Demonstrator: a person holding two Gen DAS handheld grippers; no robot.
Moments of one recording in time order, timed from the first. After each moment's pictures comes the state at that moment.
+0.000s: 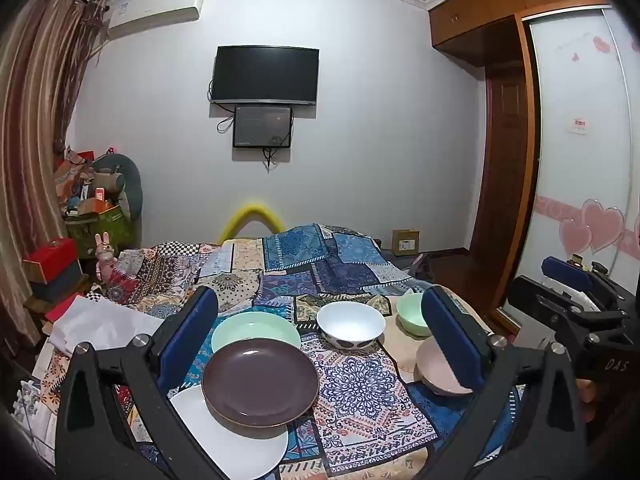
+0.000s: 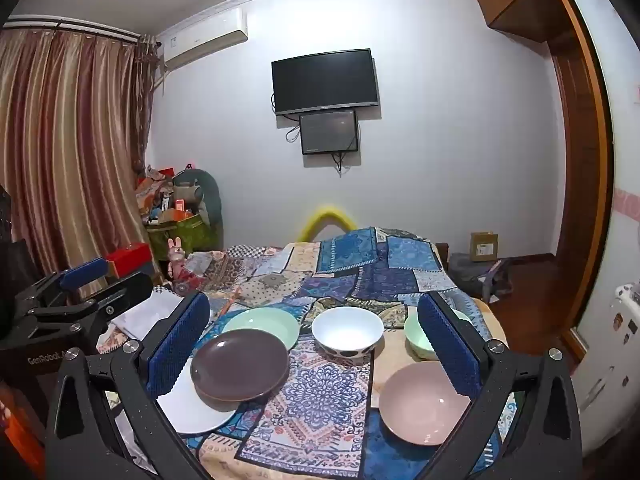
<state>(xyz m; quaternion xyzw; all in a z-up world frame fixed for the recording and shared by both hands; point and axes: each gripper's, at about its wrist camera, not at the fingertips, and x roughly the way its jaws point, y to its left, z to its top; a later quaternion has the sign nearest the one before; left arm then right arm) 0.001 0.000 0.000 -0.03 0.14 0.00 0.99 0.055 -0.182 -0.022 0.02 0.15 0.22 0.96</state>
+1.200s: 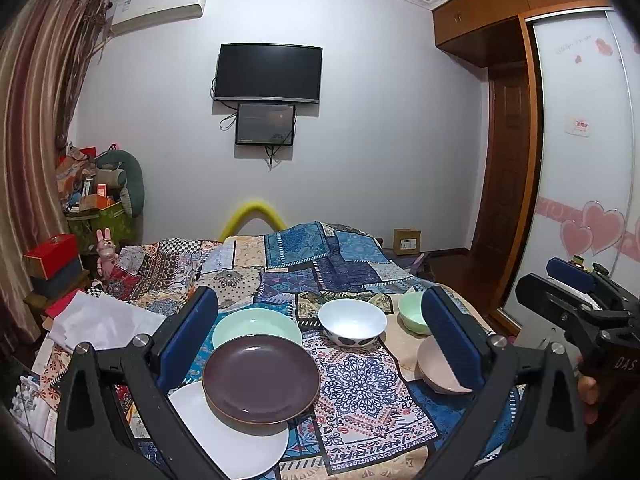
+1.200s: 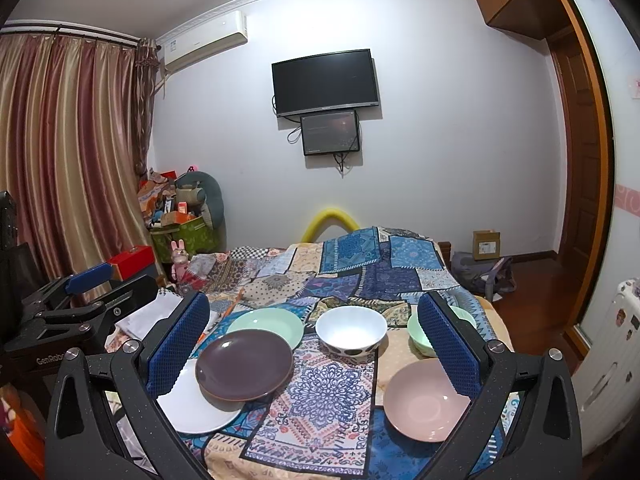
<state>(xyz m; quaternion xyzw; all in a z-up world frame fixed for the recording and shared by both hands) 0.001 0.005 -0.005 -0.03 0.14 0.01 0.99 0.052 -0.185 -0.022 0.03 0.15 0.22 0.96</state>
